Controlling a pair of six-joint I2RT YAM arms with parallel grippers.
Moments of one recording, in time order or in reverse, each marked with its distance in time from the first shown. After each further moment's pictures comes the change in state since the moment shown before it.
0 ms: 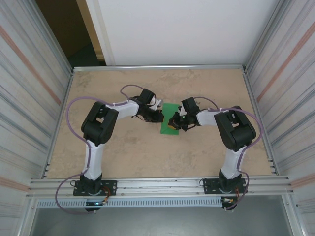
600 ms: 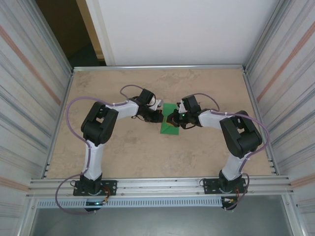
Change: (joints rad) left arm 0.001 0.002 -0.019 0.032 0.010 0.010; right arm 0.016 -0.108 -0.020 0.029 -0.023 0.000
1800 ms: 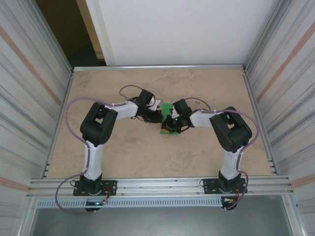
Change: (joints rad) left arm 0.000 -0.014 -0.023 0.019 -0.011 0.000; right arm 0.100 0.122 0.066 -0.069 0.021 0.001
